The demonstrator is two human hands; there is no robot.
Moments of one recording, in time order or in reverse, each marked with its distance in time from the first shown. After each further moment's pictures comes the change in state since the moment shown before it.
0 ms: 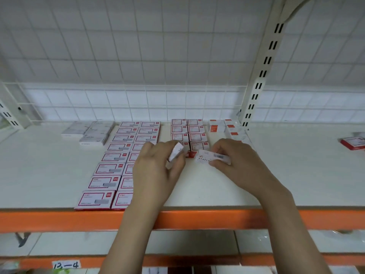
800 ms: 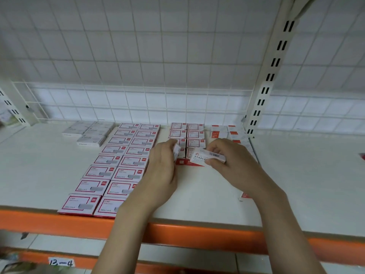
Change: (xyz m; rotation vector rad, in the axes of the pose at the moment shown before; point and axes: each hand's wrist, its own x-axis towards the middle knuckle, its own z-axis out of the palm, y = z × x) left_hand 0.005 -0.025 0.049 -0.006 -0.371 -0.038; right_hand 0.031 0.035 0.004 0.112 -0.040 -0.070
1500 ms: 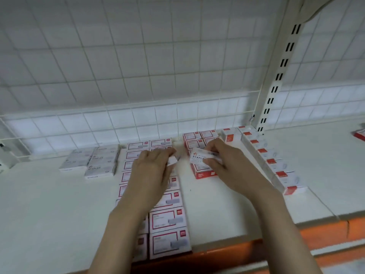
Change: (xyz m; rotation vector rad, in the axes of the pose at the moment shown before) left_hand 0.030 -0.091 -0.071 0.089 -0.116 0.168; right_hand 0.044 -0.068 0.059 0.003 0.140 0.099
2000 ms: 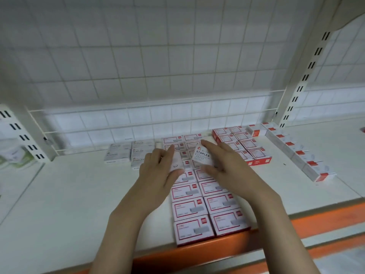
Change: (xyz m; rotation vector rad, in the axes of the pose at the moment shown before) left_hand -0.056 -0.078 -0.062 -0.126 -0.141 -0.039; right_hand 0.009 -0.091 0.077 -0.050 -0.039 0.060
